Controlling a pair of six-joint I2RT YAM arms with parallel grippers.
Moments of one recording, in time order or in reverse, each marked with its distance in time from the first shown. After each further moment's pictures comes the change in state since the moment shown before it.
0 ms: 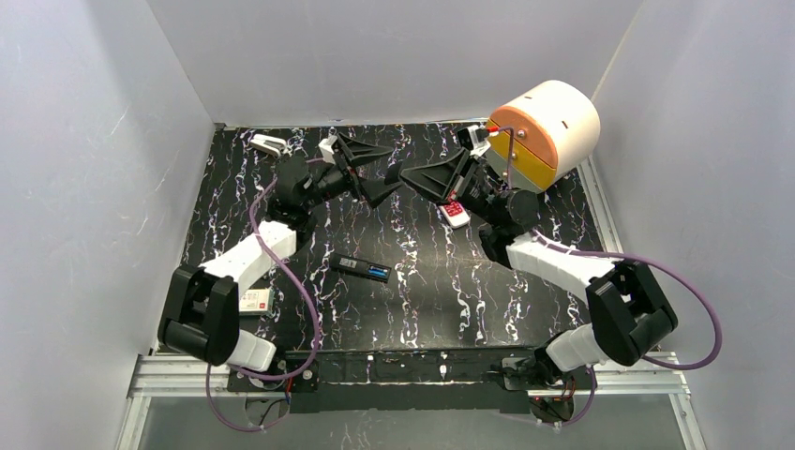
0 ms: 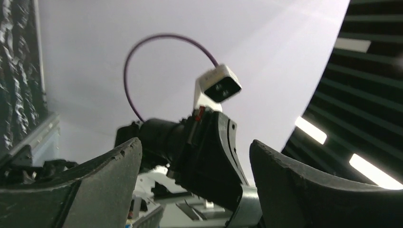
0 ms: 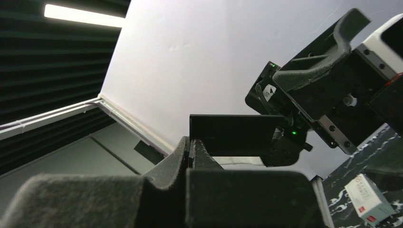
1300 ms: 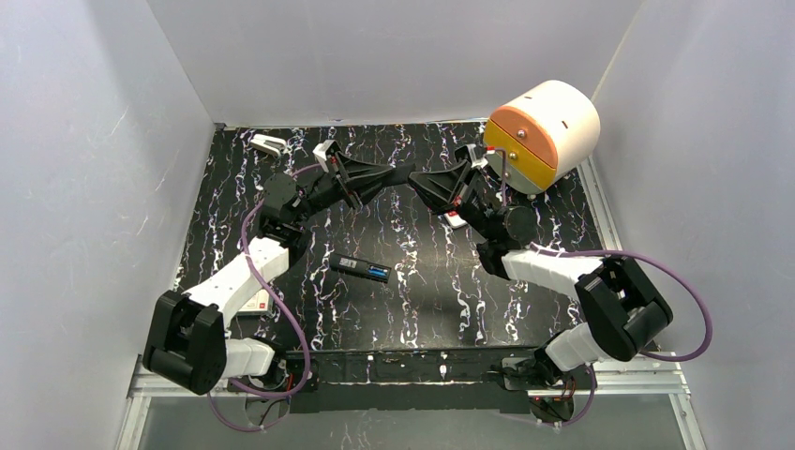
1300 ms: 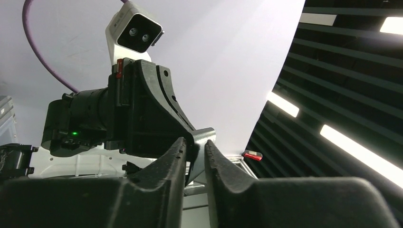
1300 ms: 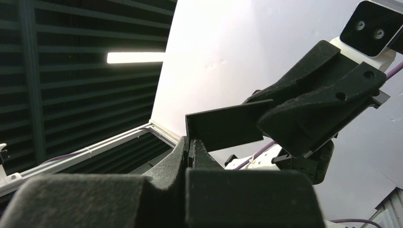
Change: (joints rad) left arm -0.055 -0.169 -0.103 0.151 -0.026 -0.188; right arm 0.051 0.027 -0.108 0.157 0.147 0.222
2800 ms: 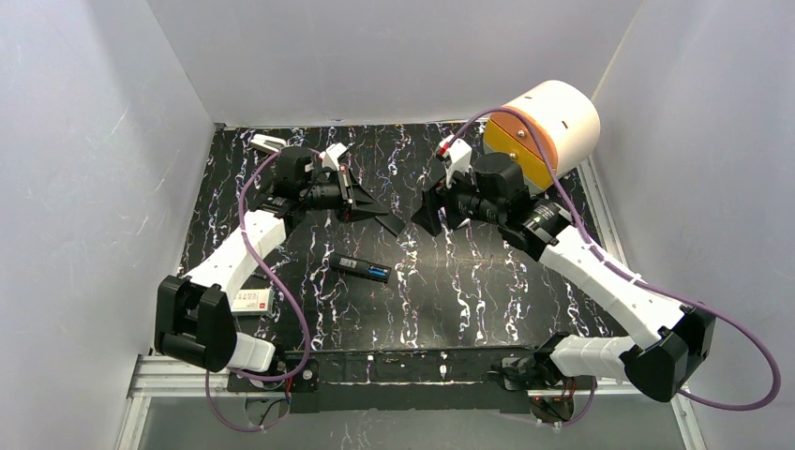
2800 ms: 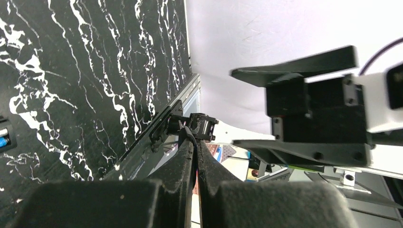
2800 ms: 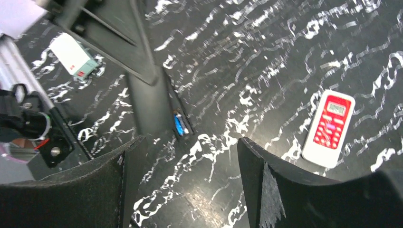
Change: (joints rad) left arm 0.093 0.117 0.241 -0.951 0.219 1.084; right arm 0.055 -0.241 0.458 -1.870 0.178 -1.729
